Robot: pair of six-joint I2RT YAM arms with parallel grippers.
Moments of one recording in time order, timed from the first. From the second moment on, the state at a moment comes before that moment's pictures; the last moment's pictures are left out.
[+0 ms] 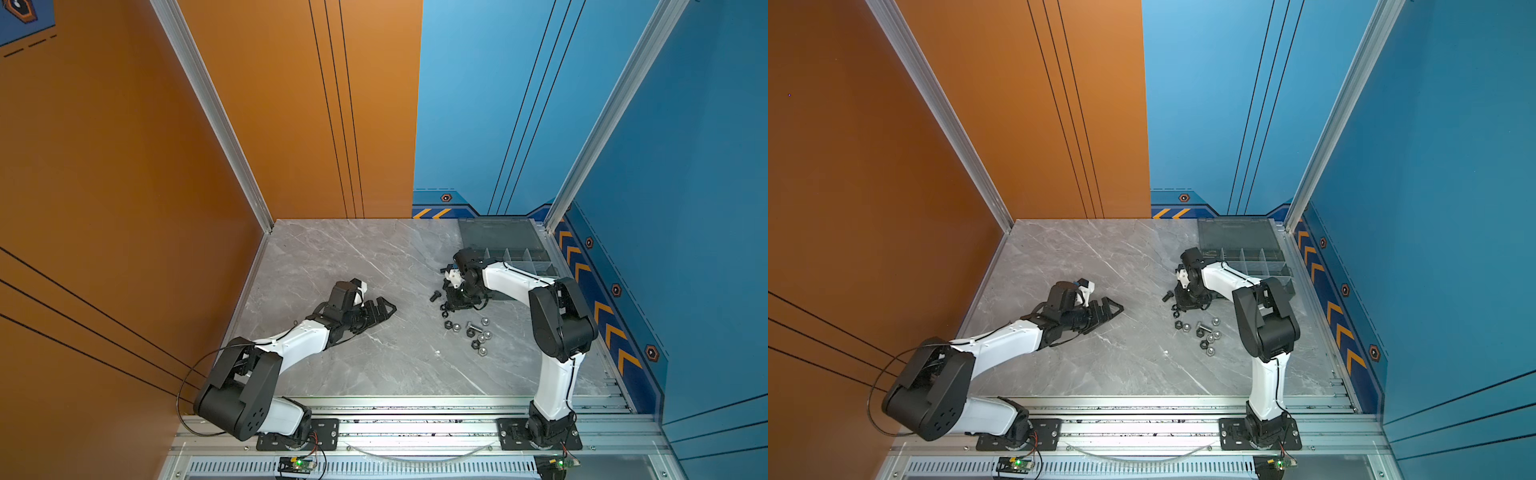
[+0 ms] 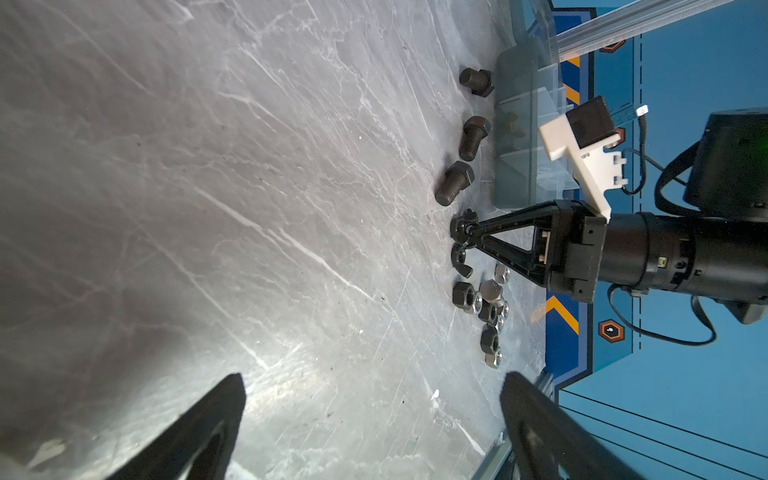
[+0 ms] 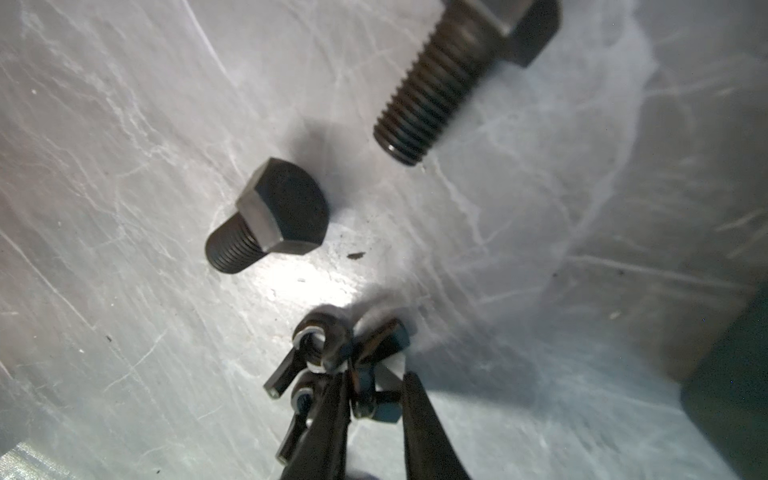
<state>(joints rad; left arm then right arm) -0.41 1.42 0.61 0.09 0.44 -0.83 0.37 1.95 1.32 -0.73 -0.22 0.15</state>
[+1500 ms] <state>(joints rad) -0.41 1.42 0.61 0.09 0.44 -0.83 0.11 1.66 1.30 -0.71 -0.23 0.18</state>
